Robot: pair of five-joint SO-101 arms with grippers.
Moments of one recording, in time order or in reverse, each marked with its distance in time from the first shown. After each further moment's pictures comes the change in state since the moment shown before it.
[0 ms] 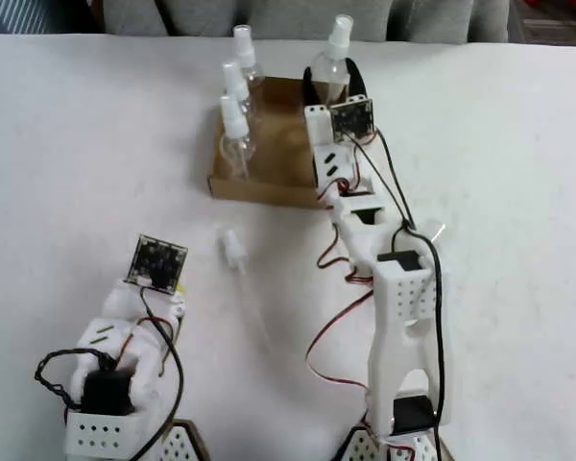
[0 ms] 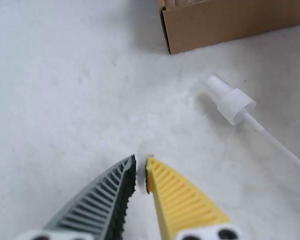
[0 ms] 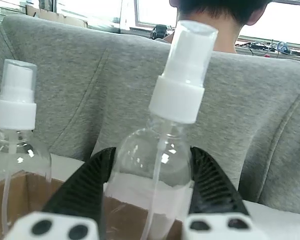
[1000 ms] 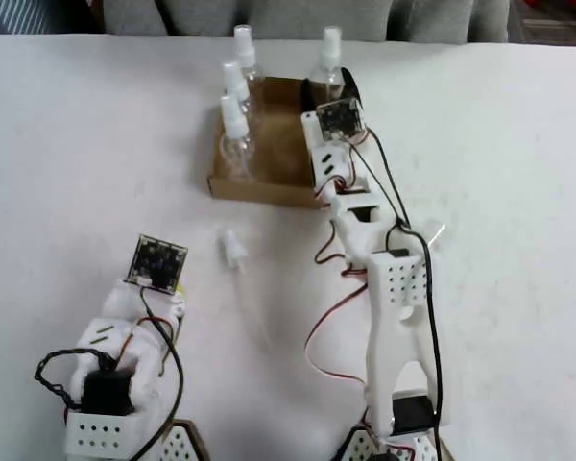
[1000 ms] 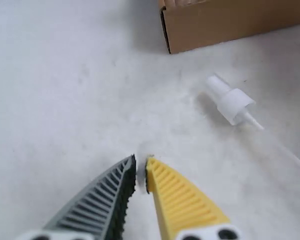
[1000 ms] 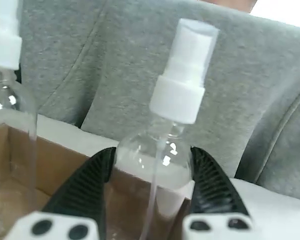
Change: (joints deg) left arm 0.0 0.0 0.0 0.0 0.0; right arm 0.4 10.7 -11.9 6.2 5.5
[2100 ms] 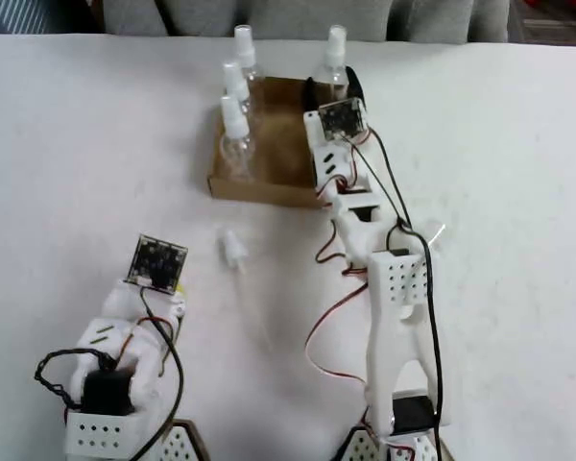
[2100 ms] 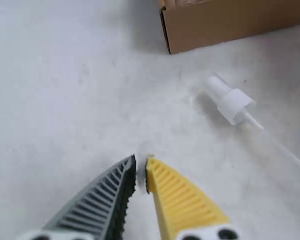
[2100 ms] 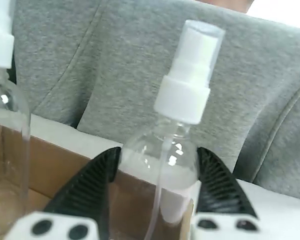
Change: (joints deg) left arm 0.0 0.0 0.0 0.0 0.0; right arm 0.3 0.6 -0.4 -0.1 0.0
